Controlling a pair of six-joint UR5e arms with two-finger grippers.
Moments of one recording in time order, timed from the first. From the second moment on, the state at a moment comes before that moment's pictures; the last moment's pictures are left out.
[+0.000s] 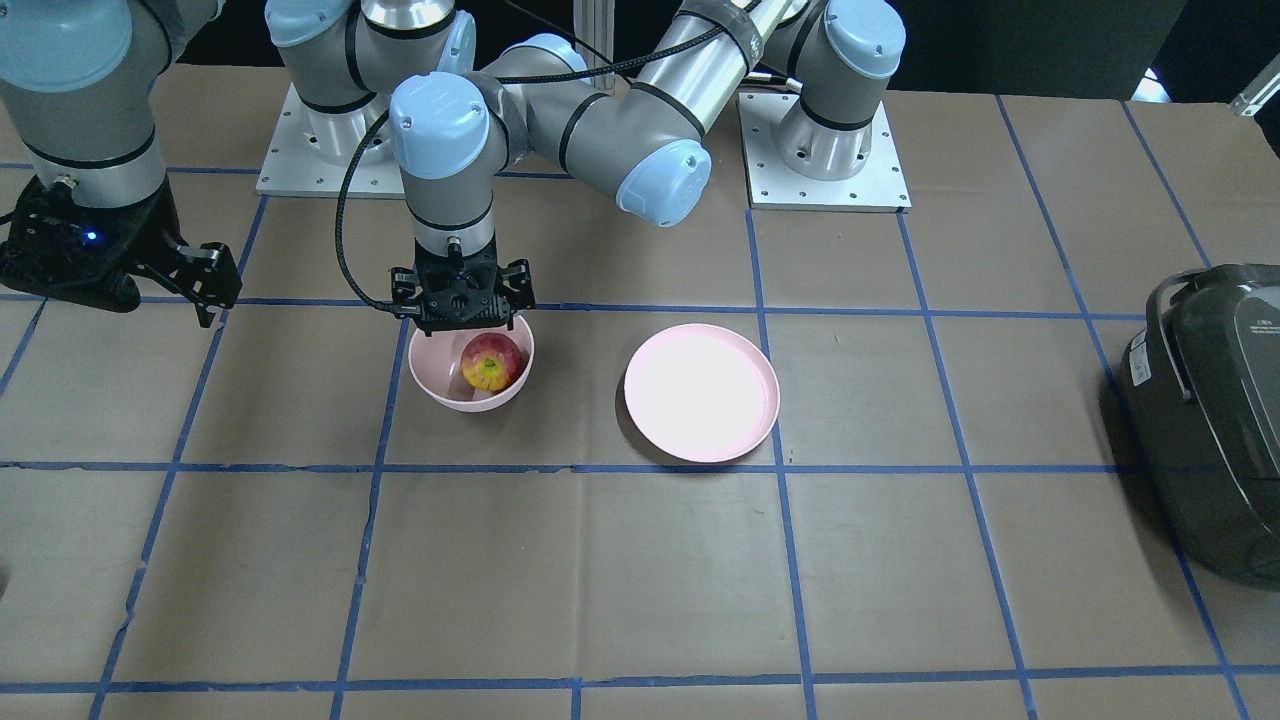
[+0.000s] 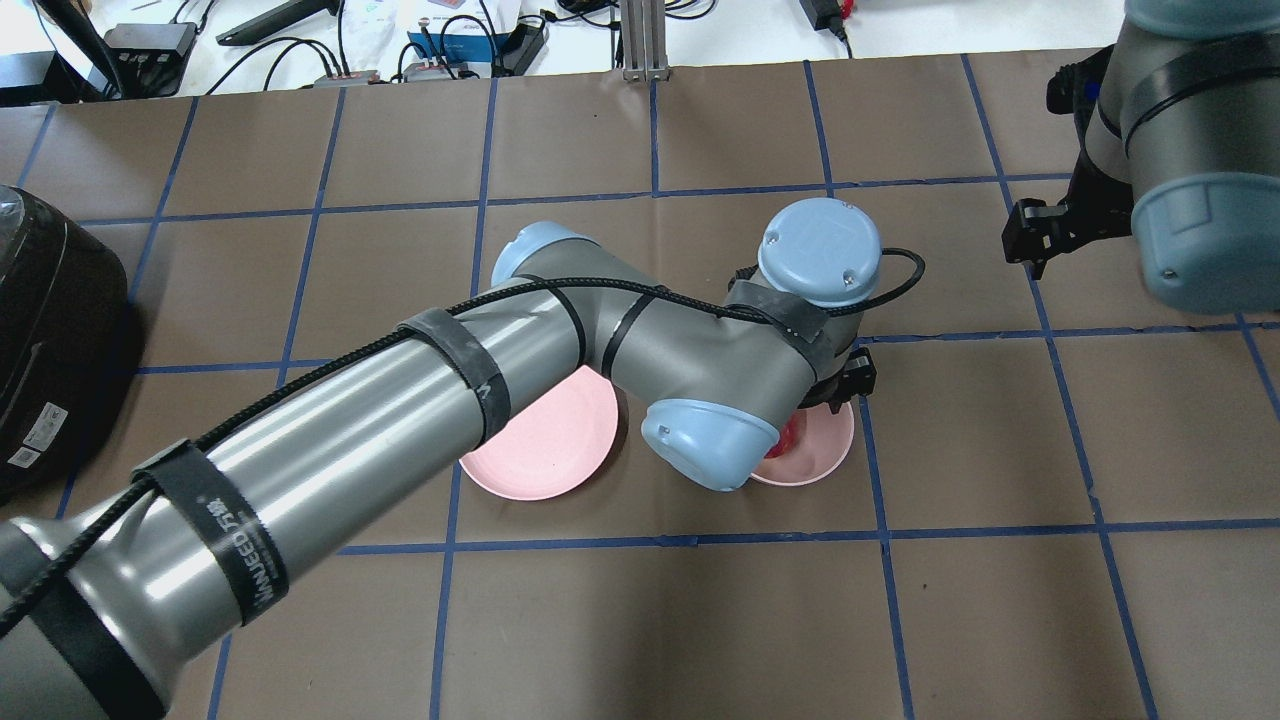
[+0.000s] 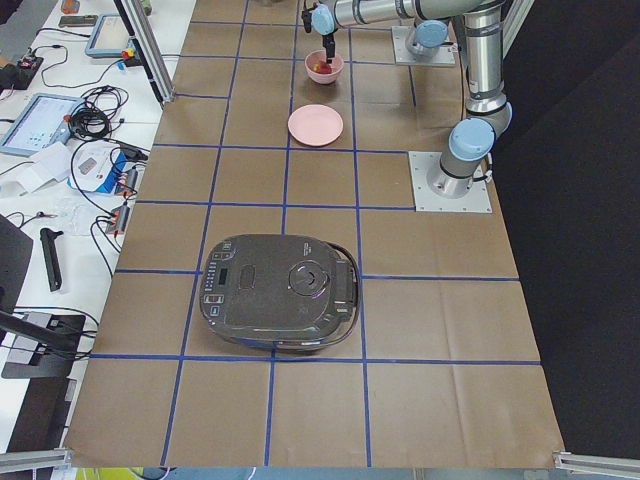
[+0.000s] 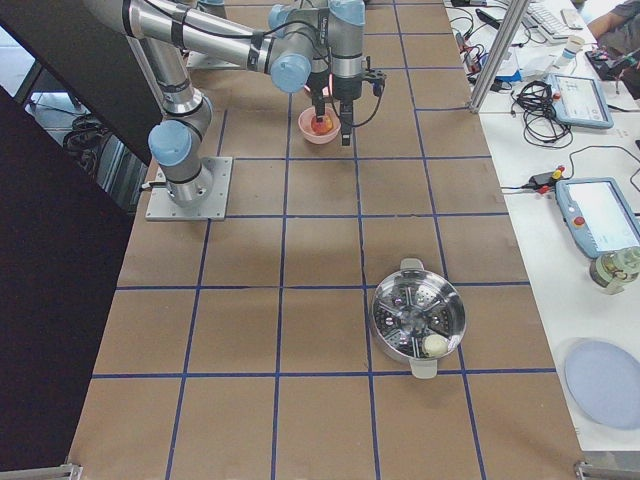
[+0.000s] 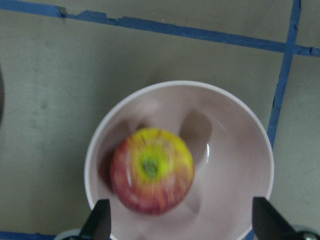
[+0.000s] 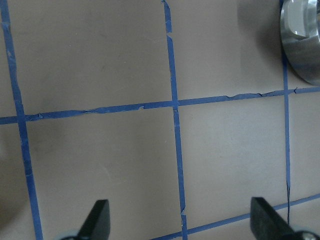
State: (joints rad) left arm -2.21 -2.00 -1.61 -1.06 1.52 -0.77; right arm 1.42 -1.59 1.84 -1.91 -1.85 -0.10
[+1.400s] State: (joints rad) left arm -1.70 -1.53 -1.58 -1.61 1.53 0.02; right arm 1.61 -1.65 1.70 -1.84 -1.55 0.05
